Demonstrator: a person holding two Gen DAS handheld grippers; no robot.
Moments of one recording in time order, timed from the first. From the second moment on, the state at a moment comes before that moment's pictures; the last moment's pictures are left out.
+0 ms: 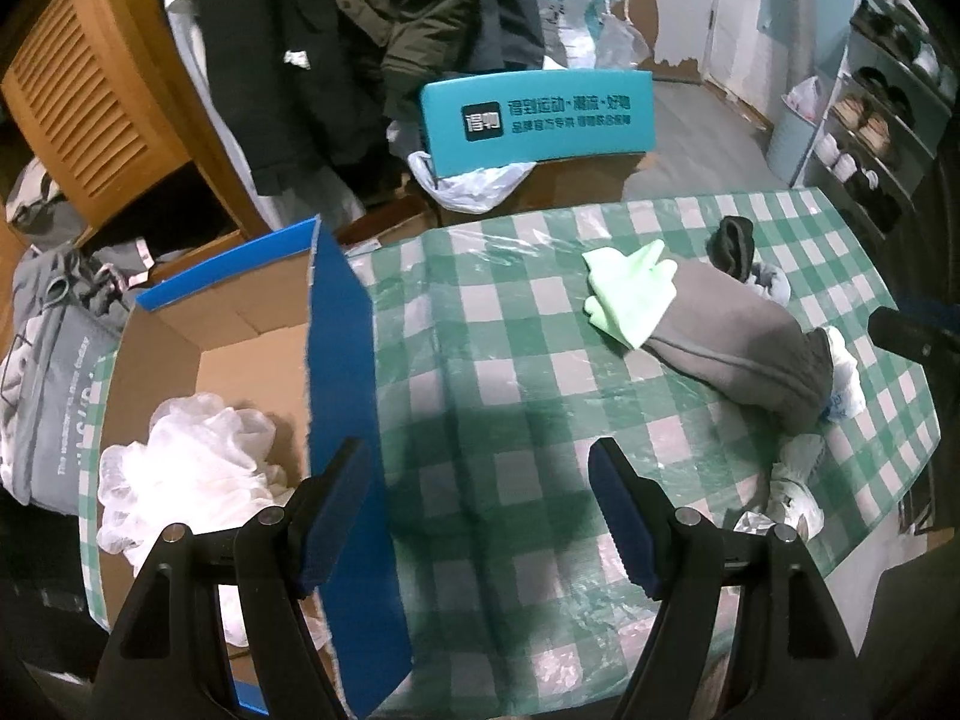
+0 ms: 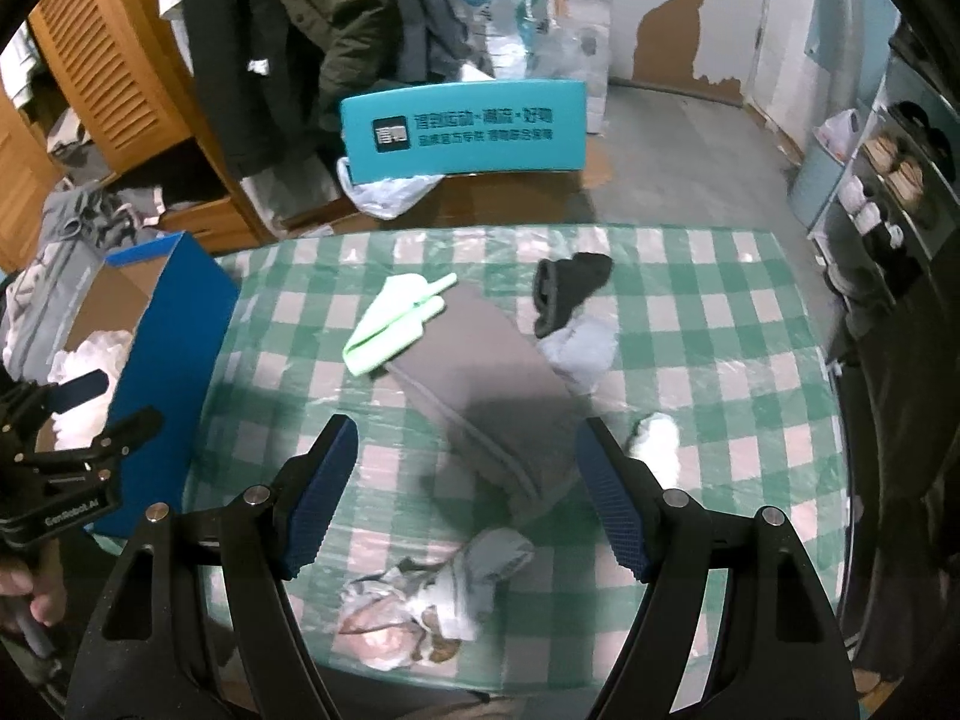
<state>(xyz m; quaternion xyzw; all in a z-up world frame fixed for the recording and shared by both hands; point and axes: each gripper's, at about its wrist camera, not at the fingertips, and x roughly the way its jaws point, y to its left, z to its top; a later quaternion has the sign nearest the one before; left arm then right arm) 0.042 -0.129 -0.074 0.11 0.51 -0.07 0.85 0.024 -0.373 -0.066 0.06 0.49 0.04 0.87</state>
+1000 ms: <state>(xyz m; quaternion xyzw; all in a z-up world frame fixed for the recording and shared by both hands) 0.068 -0.187 -0.113 0.13 0.53 -0.10 0.83 0.034 -0.461 -0.134 0.11 0.55 -0.06 0.83</state>
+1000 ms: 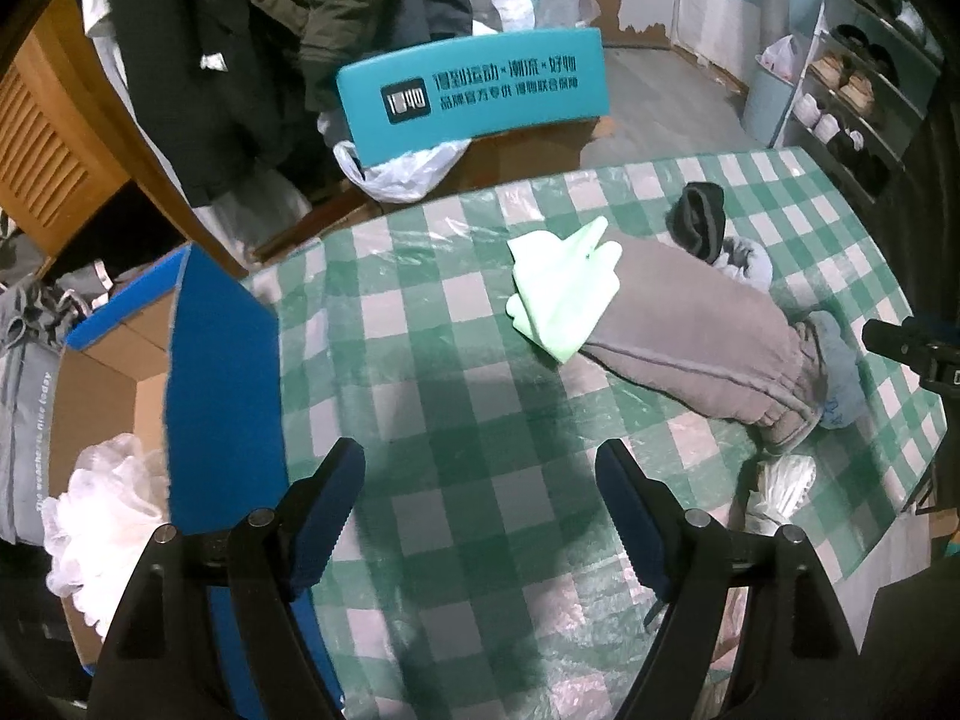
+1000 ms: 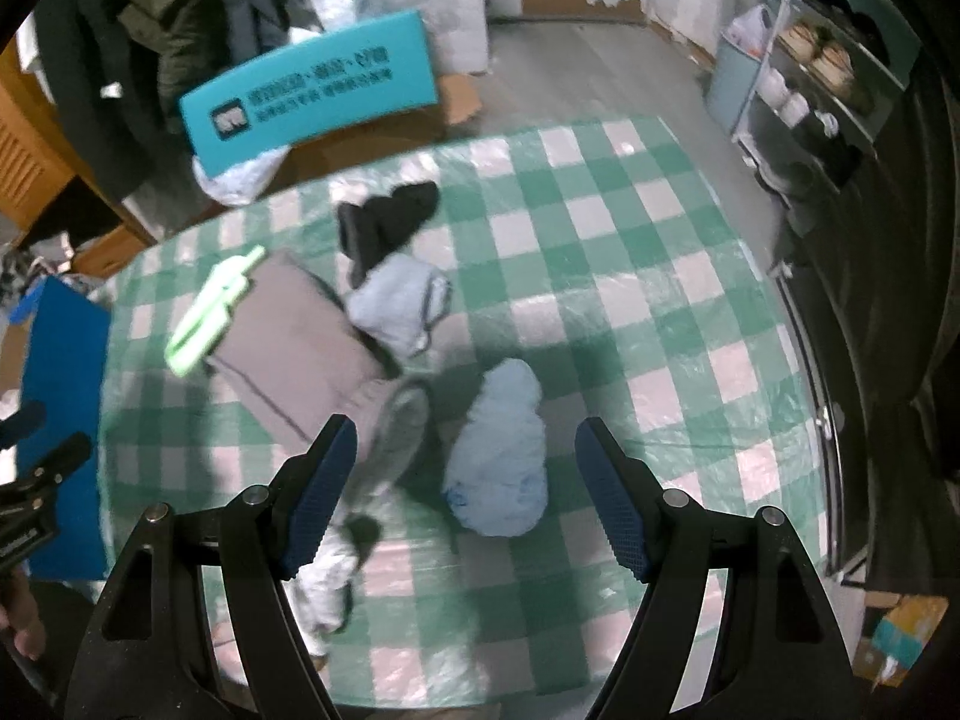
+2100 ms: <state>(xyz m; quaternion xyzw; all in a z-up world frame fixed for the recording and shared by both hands) 0.119 -0.194 -0.168 0.10 0.58 -0.10 0.80 0.054 -0.465 -0.191 0.08 0.59 -0.06 0.80</state>
